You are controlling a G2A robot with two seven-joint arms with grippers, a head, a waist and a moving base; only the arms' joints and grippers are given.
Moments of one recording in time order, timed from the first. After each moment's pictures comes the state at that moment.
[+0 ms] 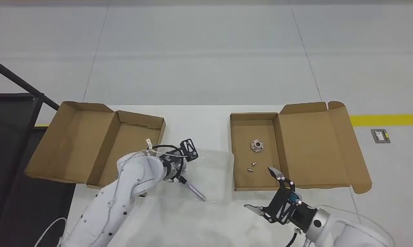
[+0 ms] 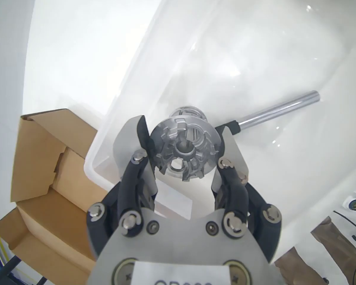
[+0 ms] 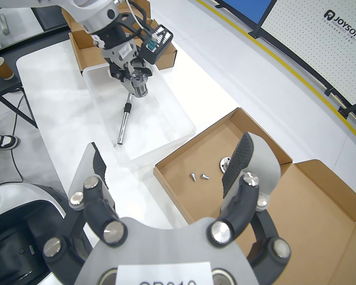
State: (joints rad) left arm 0.85 -1.10 -1.04 -1.64 1.28 -0.62 -0.97; right arm -1.56 -1.28 1.58 -2.19 -1.43 -0.78 0.34
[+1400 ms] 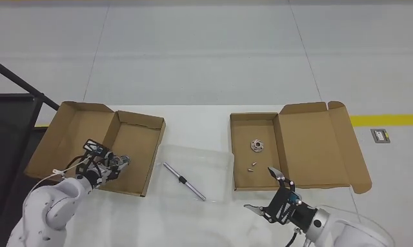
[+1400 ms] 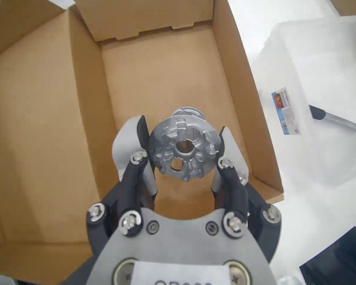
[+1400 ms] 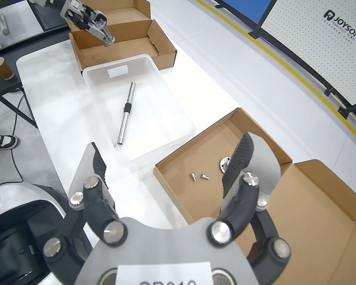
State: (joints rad) left arm 1.15 -1.01 -1.63 -1.43 1.11 -0.58 -0.57; right arm -1.56 -1.28 1.58 -2.19 -1.43 -0.78 0.34
